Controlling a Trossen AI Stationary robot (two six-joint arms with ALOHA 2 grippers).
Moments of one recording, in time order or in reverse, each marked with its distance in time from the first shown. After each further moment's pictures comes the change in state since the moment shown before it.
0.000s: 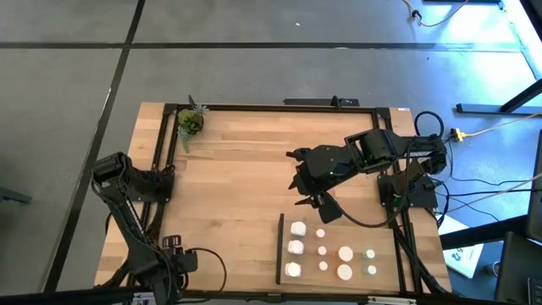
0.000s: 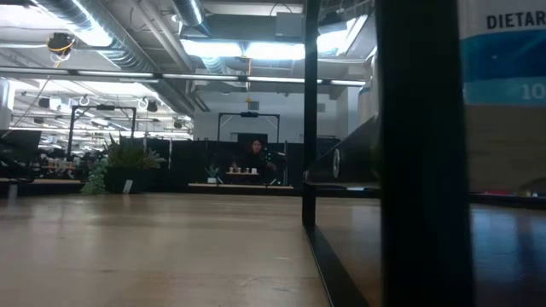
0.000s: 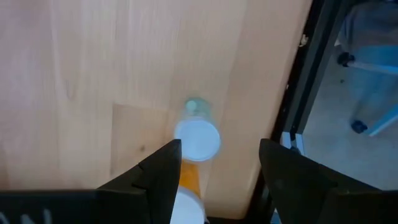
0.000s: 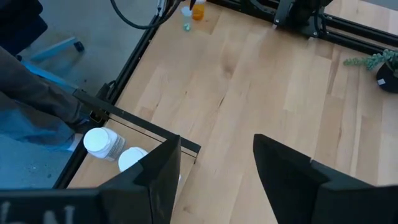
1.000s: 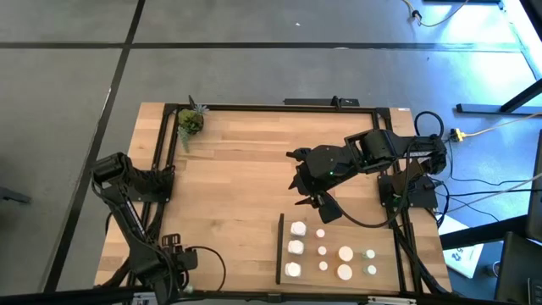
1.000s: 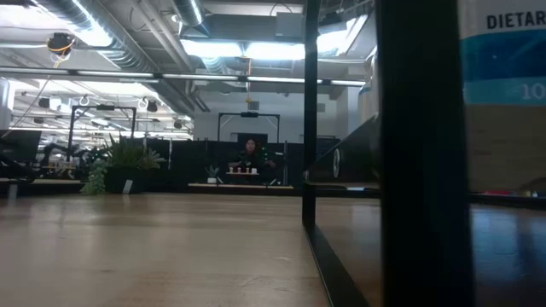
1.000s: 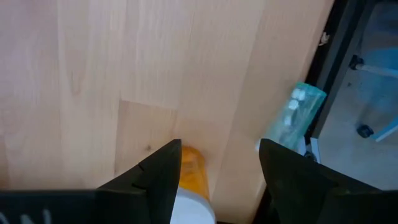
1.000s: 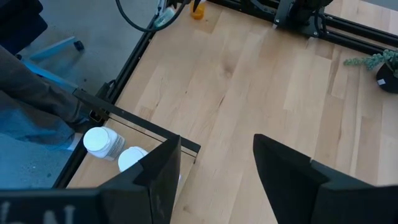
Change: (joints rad) left arm -0.001 0.003 -0.035 0.014 -0.002 -0.028; right arm 0.000 0.000 -0.001 -0.001 0.000 -0.003
